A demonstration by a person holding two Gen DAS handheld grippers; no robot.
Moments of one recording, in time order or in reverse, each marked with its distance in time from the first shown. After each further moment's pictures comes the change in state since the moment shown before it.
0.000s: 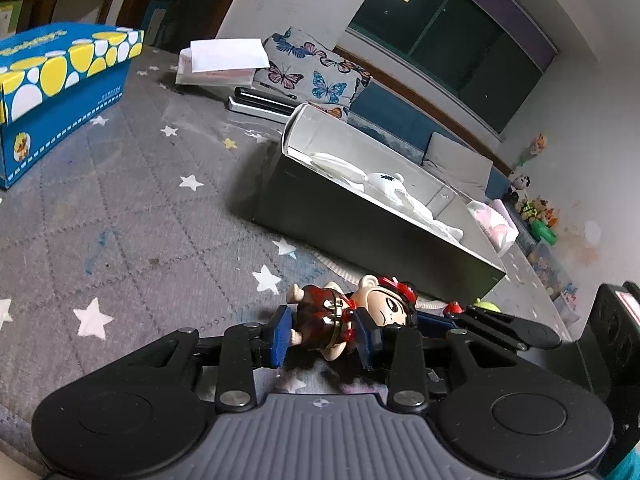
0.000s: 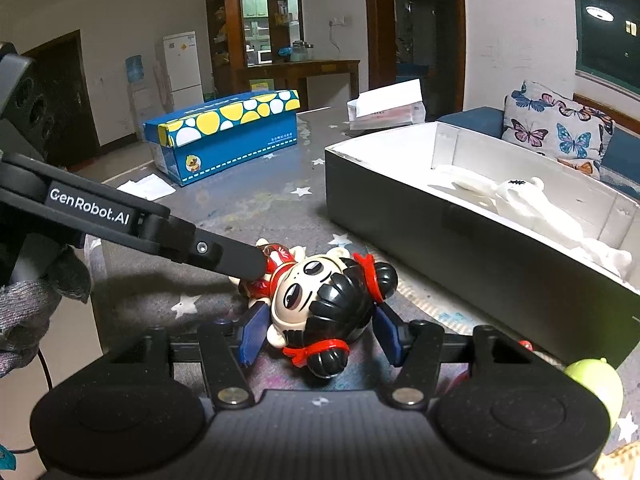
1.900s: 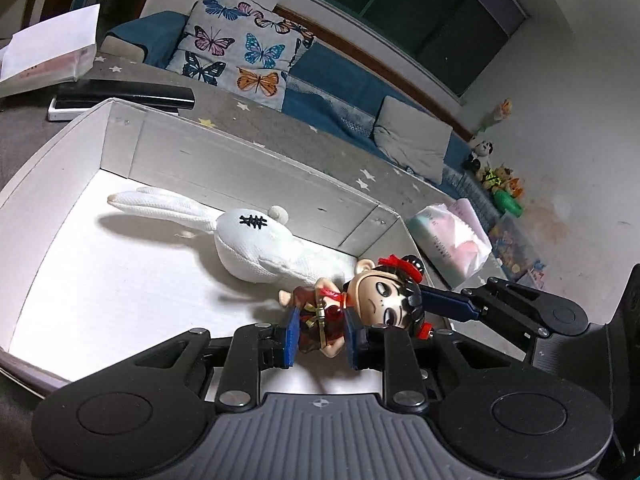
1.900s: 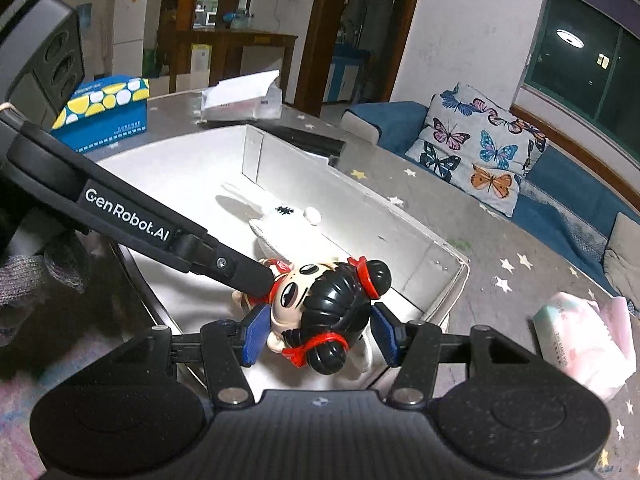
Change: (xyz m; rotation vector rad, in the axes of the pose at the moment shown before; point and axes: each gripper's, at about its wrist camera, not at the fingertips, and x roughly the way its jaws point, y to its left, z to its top) left arm 0.170 -0.102 0.086 0.053 0.129 -0.134; right arm 0.004 -0.150 0.052 -0.110 0.099 -0.260
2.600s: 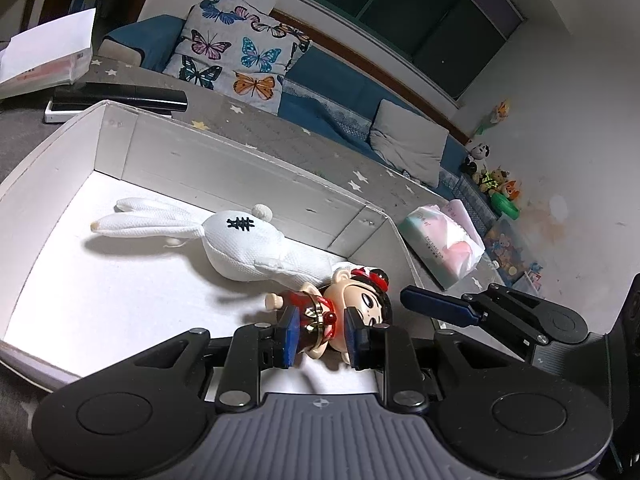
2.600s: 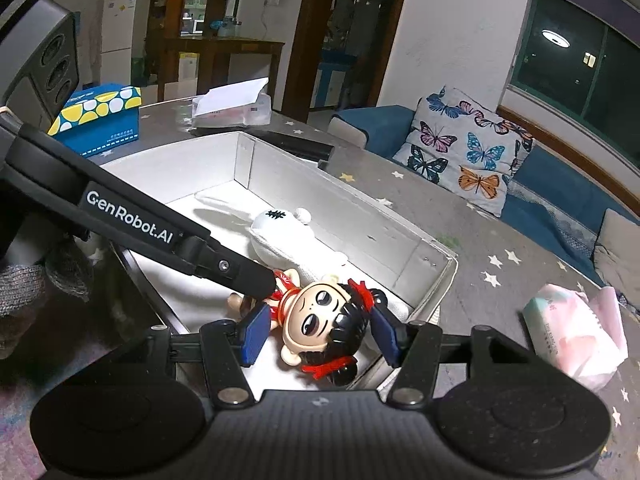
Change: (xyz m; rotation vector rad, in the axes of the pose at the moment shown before) left arm -0.007 -0.009 -0.004 0.008 -0.020 -0.002; right arm -0.014 0.001 -0.005 0.032 -0.031 -0.033
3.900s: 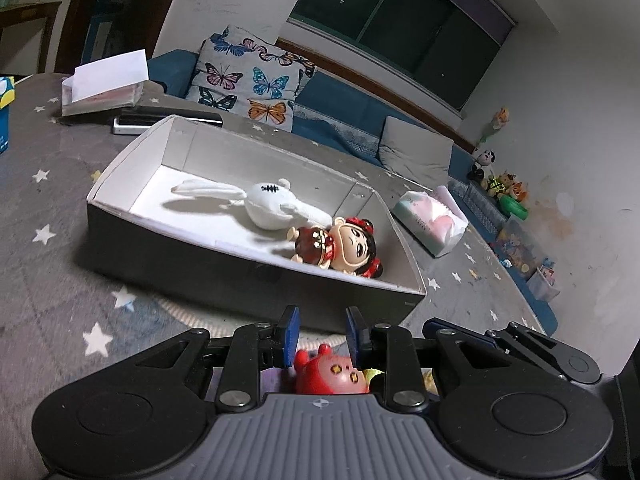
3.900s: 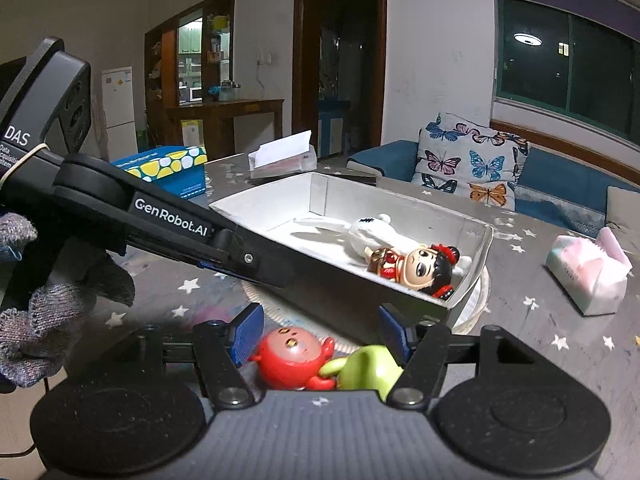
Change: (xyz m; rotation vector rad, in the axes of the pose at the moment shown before) left arm -0.099 -0.016 -0.074 0.059 -0.076 0.071; right arm -0.110 0.075 -0.059 0.159 -0.163 0.069
